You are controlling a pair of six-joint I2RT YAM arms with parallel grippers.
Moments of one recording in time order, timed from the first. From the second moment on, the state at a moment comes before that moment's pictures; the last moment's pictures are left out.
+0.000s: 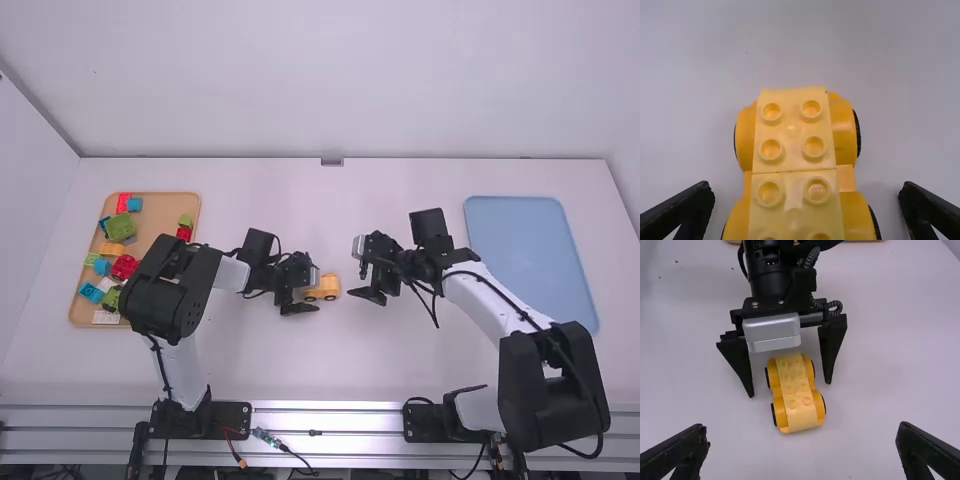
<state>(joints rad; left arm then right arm) -0.24 1.95 0.75 0.10 0.84 1.08 0.26 1.47 0.80 -0.34 -0.83 -0.99</state>
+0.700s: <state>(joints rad) -0.03 1.67 1.28 -0.77 0.33 0.77 0.26 1.47 0.80 -0.32 -0.82 -1.00</state>
